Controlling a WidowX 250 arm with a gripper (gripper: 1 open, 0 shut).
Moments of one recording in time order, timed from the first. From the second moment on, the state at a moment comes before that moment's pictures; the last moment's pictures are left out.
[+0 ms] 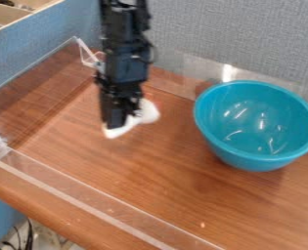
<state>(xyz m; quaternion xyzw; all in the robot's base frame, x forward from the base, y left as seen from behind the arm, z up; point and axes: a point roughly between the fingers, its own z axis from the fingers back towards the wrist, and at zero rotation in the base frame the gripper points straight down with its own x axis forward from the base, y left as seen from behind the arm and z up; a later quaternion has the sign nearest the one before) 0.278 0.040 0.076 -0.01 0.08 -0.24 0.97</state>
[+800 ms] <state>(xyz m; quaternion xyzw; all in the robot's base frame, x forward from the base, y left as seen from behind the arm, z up) 0.314 0.049 0.042 -0.02 0.13 -0.17 0.98</state>
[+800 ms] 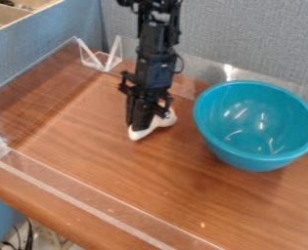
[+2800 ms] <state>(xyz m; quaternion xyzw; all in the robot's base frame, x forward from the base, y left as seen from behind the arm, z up) 0.368 -0.083 0.131 0.04 0.03 -0.40 0.91</state>
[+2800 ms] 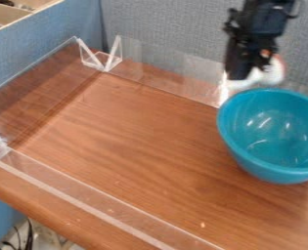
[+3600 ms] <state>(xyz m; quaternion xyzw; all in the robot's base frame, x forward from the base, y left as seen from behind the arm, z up) 0.384 -0.099 0.088 0.03 0.02 -0.46 0.89</state>
